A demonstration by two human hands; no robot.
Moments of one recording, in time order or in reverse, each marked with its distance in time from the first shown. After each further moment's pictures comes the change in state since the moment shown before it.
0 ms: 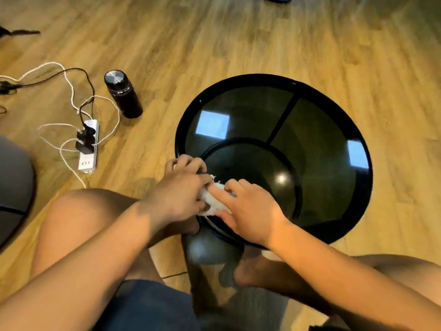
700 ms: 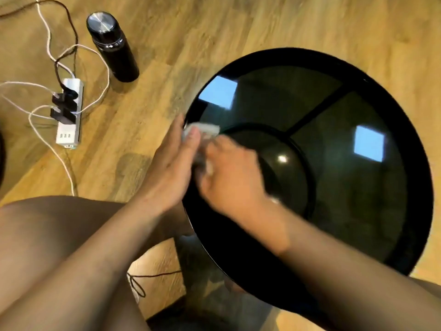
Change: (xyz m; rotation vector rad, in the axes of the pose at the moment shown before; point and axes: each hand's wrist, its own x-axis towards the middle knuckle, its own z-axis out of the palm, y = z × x) left_hand 0.063 -0.054 0.015 -1.165 0.359 -0.485; right_hand 0.146 0.010 0.016 0.348 0.181 0.229
